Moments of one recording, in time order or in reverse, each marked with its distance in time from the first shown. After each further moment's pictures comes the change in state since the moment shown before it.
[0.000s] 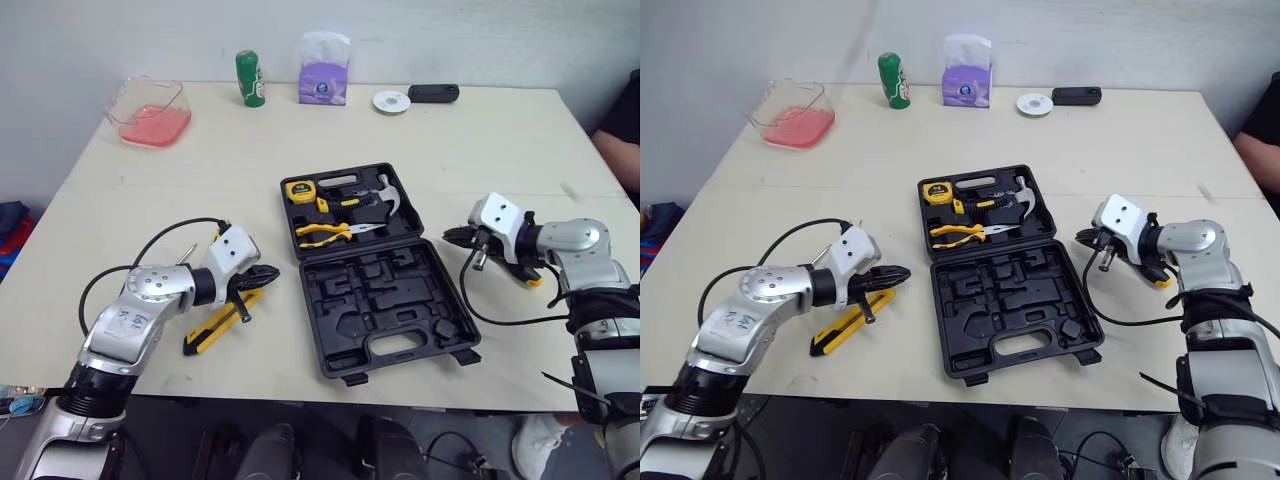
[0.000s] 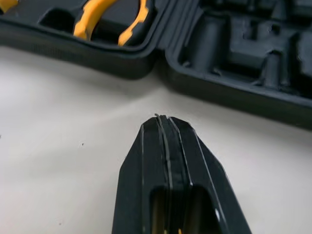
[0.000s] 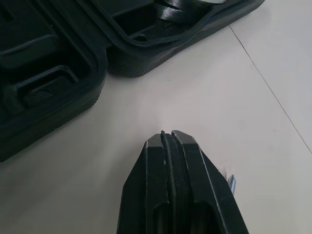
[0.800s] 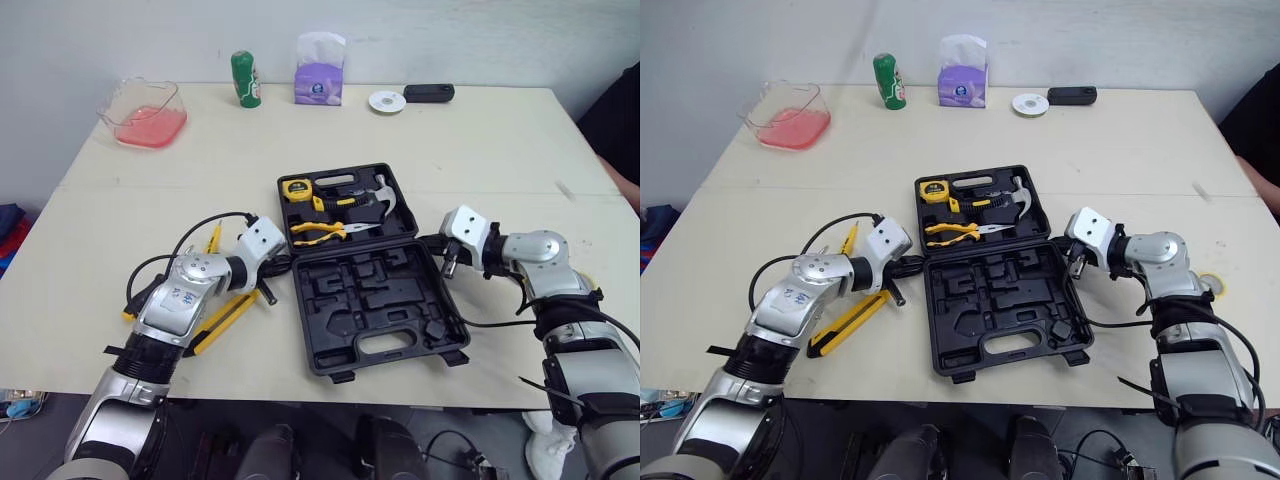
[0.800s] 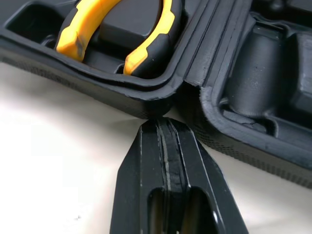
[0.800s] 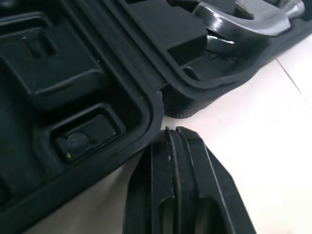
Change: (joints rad) left arm -0.147 -0.129 -0.075 0.223 0.134 -0.051 0.045; right arm 0.041 0.111 -0.002 -0.008 0.014 -0.091 -0.023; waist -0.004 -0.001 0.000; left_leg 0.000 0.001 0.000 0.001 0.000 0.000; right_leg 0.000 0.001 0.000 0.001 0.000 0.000
